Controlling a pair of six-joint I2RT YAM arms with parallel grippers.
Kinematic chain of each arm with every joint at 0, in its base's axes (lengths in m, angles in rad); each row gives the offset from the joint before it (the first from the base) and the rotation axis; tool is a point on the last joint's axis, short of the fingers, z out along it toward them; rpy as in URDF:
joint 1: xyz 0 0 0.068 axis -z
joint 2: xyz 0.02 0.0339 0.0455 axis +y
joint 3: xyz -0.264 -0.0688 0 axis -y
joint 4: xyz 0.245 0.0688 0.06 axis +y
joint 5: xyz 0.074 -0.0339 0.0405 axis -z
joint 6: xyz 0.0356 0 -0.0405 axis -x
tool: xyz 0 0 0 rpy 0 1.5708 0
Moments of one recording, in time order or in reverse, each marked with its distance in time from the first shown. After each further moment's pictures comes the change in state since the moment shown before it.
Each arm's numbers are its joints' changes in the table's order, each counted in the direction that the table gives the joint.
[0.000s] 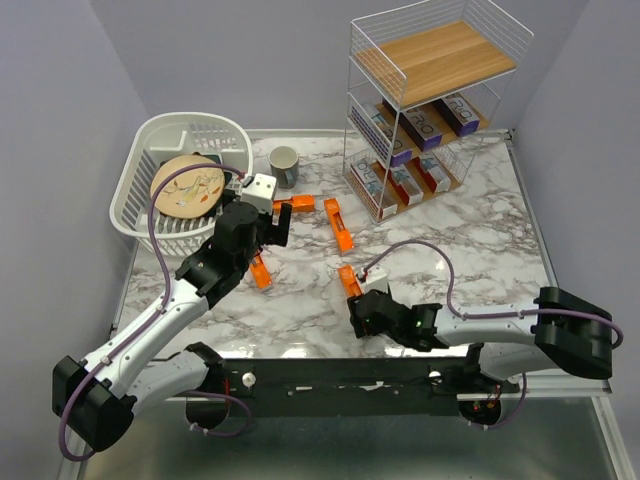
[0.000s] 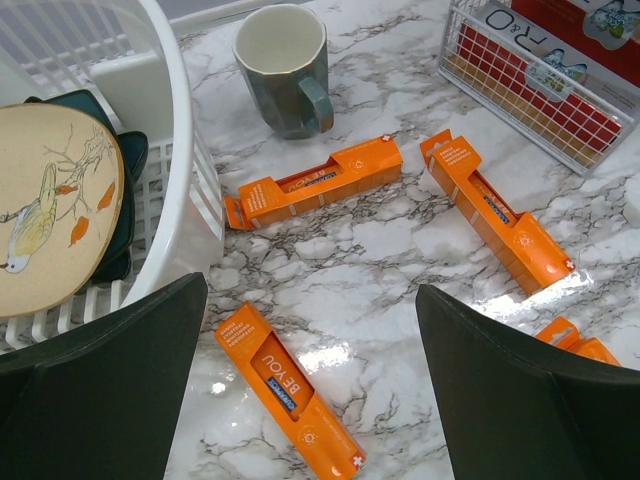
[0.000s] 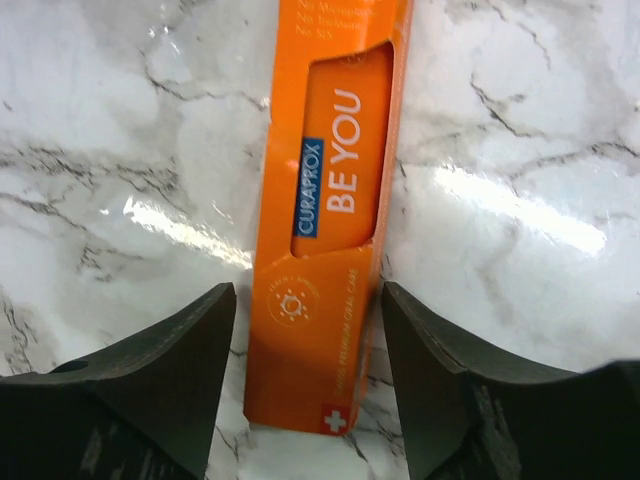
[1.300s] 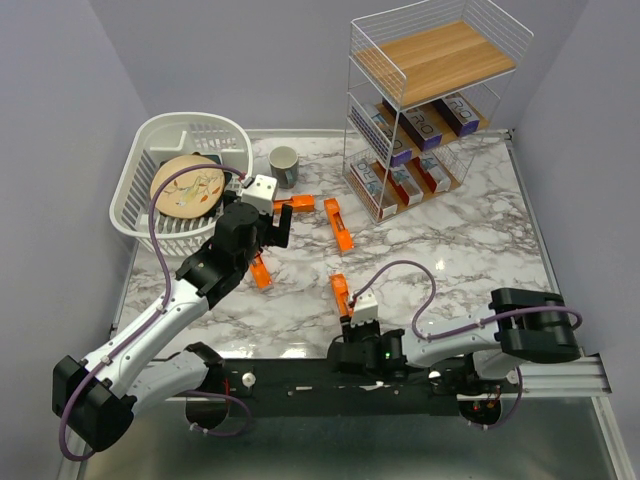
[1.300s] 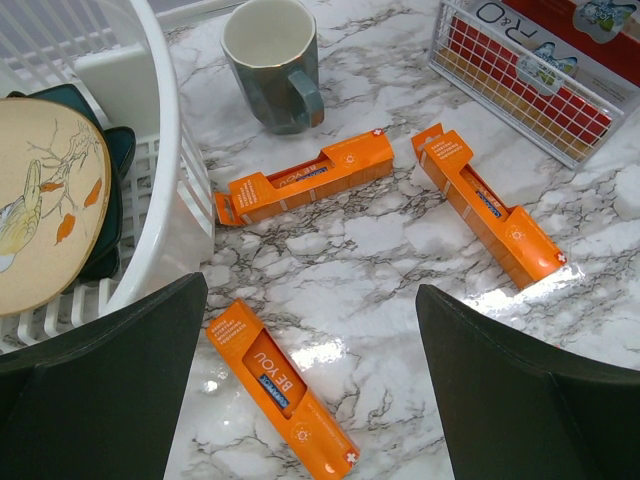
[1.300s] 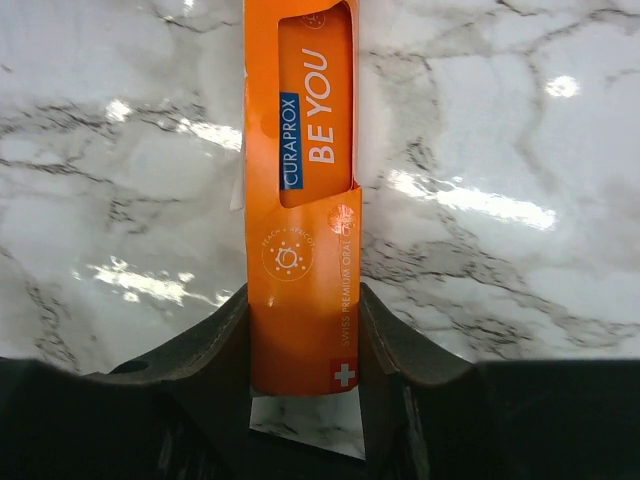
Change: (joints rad) left arm -0.002 0.000 -0.009 0.000 0.021 0.011; right arm -0.351 0.222 0.163 0.223 0.436 -0.489
